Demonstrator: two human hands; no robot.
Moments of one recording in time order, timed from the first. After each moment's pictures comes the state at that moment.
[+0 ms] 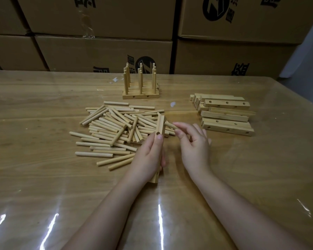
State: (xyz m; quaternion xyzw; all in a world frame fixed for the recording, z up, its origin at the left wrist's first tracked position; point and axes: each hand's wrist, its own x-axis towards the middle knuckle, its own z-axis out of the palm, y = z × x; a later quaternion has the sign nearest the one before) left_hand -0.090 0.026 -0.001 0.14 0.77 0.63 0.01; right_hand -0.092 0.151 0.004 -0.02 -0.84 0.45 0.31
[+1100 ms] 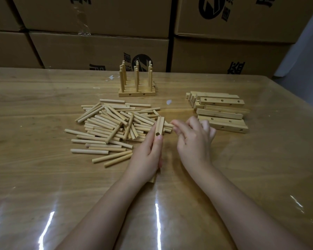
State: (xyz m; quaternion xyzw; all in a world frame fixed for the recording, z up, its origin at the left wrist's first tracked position) left_hand -0.088 0.033 -0.005 0.16 0.81 0.57 -0.03; right_hand -0.088 0.161 0.014 0.00 -0.90 0.21 0.39
